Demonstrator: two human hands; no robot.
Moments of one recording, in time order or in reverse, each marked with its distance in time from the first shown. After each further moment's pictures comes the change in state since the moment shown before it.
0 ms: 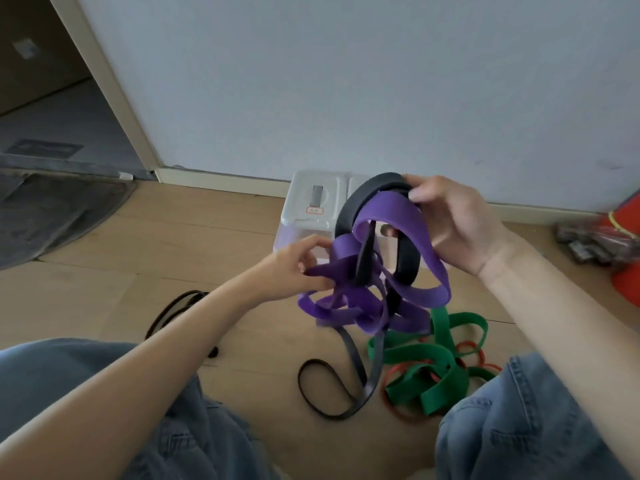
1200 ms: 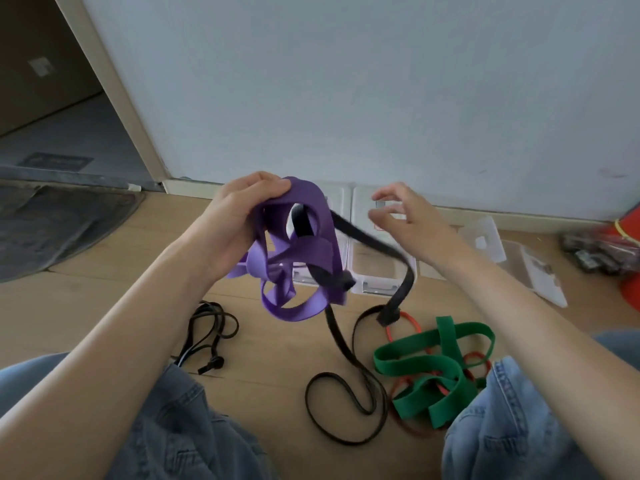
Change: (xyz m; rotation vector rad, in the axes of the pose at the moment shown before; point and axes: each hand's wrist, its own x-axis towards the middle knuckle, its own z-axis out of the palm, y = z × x) left_hand -0.019 0.041 -0.067 -0.822 0.308 0.098; right_hand 0.031 0.023 0.007 -0.941 0.332 -0.169
